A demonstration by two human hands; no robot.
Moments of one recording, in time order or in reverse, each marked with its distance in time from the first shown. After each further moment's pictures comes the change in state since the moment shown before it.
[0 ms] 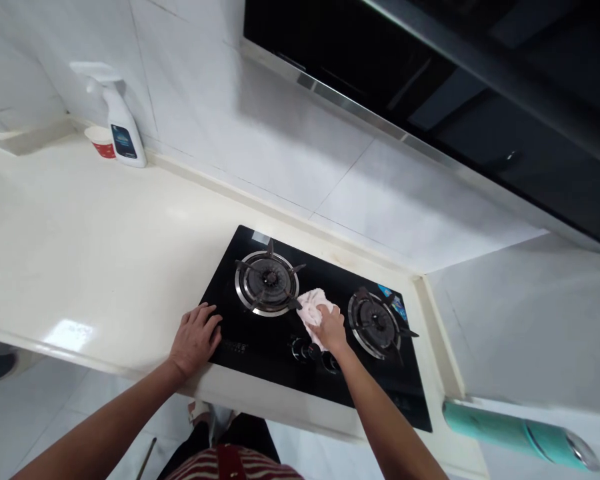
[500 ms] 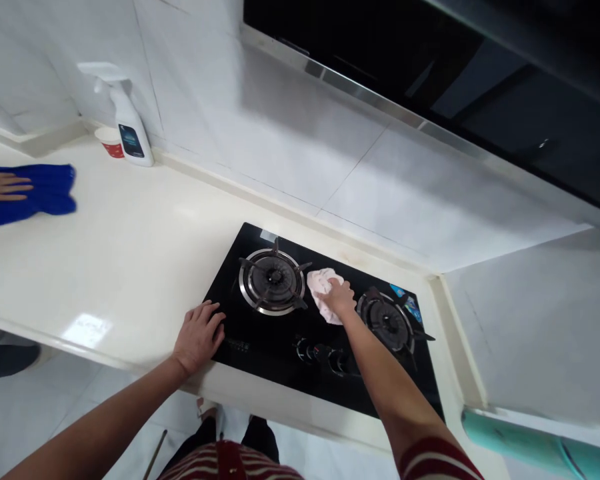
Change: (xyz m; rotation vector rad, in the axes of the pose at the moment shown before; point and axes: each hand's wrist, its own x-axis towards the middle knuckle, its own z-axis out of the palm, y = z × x) left_hand -0.001 0.000 0.000 0.011 -0.005 0.007; right_hand 0.074 -0.020 -0.032 0.025 0.003 0.131
